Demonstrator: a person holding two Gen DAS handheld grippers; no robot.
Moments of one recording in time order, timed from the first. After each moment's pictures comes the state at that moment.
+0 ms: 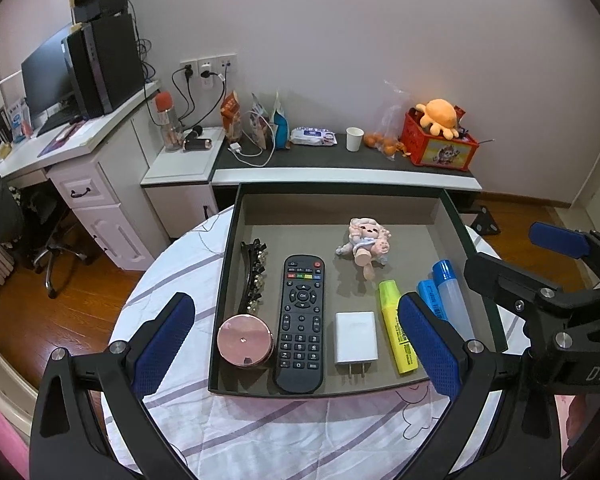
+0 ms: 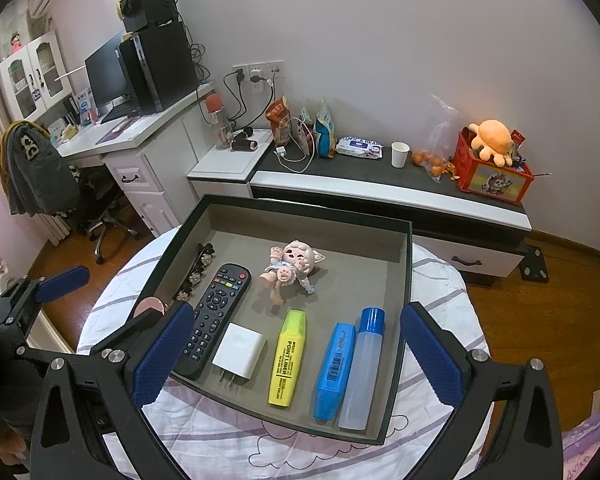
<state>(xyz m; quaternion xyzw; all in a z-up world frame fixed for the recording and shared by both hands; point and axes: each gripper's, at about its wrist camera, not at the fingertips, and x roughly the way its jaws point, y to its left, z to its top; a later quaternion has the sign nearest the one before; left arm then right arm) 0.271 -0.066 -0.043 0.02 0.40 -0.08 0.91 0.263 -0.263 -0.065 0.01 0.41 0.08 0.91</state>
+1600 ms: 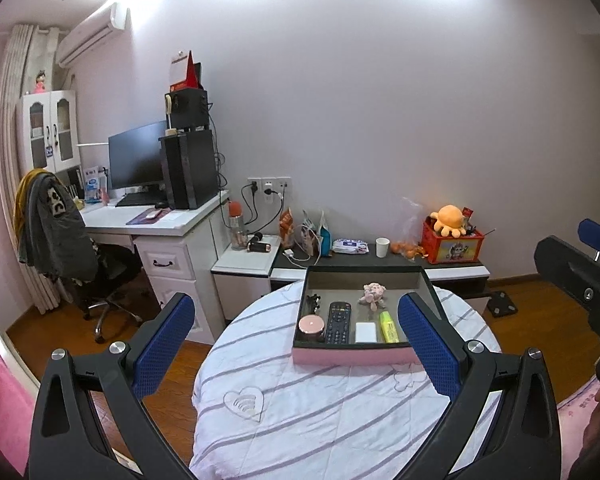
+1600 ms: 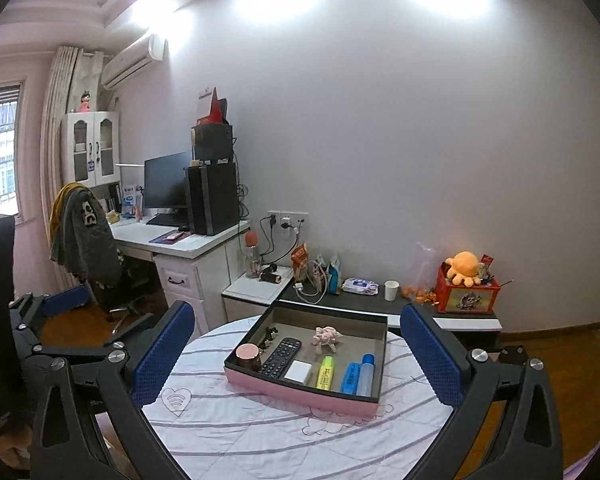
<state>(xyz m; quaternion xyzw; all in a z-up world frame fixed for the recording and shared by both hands) 0.014 -0.016 0.067 0.02 0.19 0.00 0.98 -0.006 -0.231 0.047 -0.02 0.14 0.09 0.99</state>
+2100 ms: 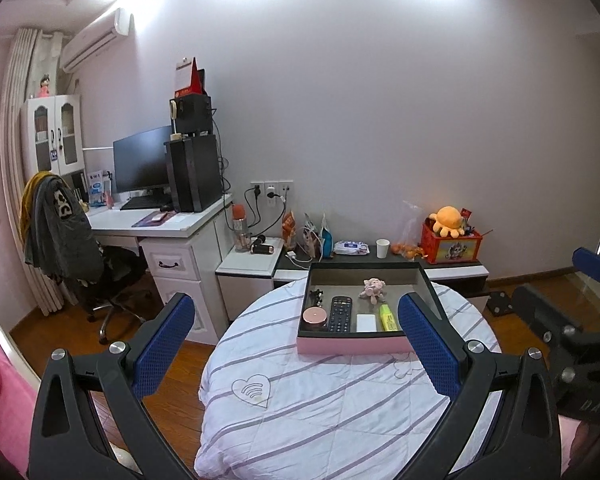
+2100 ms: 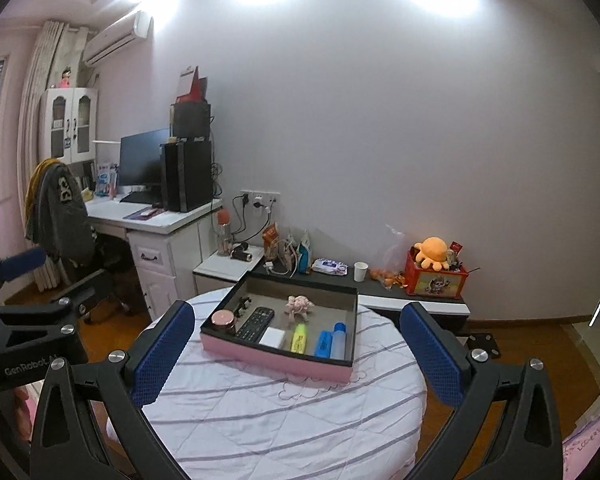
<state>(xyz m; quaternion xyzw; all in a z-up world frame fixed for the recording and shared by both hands) -0.016 -0.016 0.068 0.02 0.17 0.00 0.98 -0.030 -0.223 0.028 -0.04 0.16 0.04 0.98</state>
